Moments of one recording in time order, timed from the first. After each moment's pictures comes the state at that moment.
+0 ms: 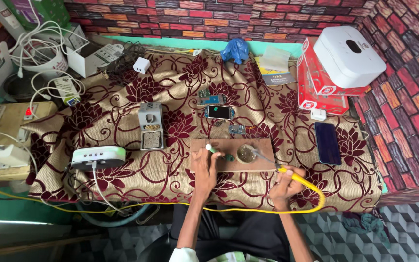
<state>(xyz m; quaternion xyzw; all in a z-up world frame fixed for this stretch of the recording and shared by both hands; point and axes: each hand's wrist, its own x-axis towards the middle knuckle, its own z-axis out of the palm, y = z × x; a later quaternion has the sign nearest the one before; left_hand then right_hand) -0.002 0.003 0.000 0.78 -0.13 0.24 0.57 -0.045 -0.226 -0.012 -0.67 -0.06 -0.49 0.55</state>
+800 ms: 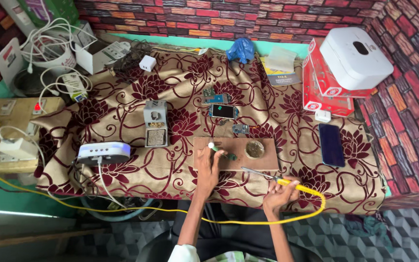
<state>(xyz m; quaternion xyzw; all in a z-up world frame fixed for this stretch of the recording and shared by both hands) -0.009 0.008 0.019 0.76 -0.14 0.24 0.59 -0.057 -0.211 -0.073 -0.43 0.08 -0.44 0.78</state>
